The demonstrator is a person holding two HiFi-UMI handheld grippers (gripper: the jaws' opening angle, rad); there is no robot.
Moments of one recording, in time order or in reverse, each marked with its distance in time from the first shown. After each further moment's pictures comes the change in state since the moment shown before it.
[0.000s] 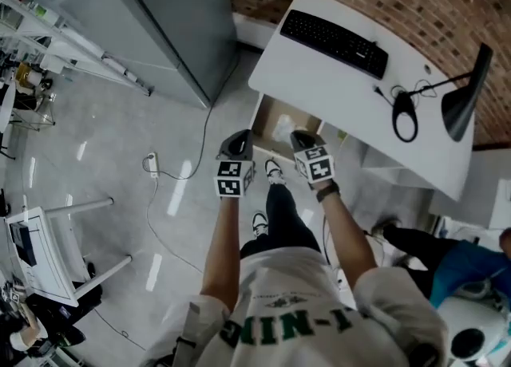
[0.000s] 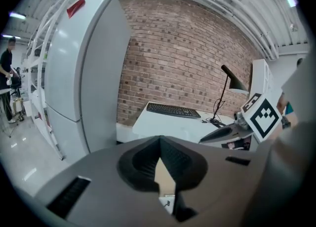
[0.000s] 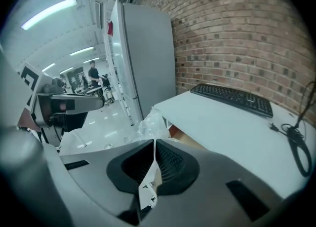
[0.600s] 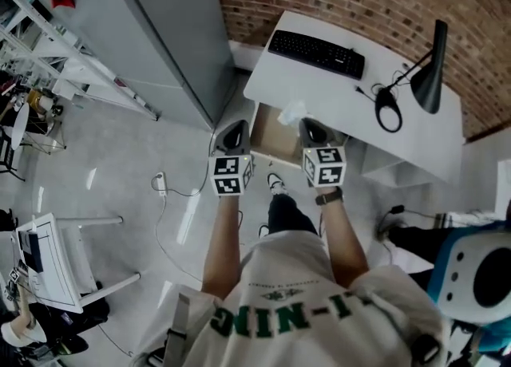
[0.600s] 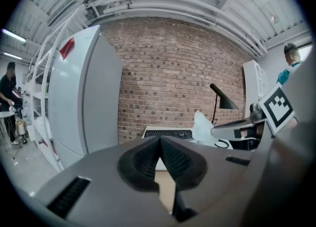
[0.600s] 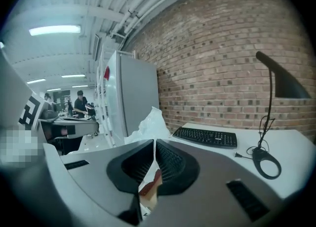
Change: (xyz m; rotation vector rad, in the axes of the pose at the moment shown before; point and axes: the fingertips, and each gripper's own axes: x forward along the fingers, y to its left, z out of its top) left arm -0.095 -0.053 0.111 0.116 -0.200 0.050; right arm -0.168 0.001 0.095 0.076 -0.415 -0.201
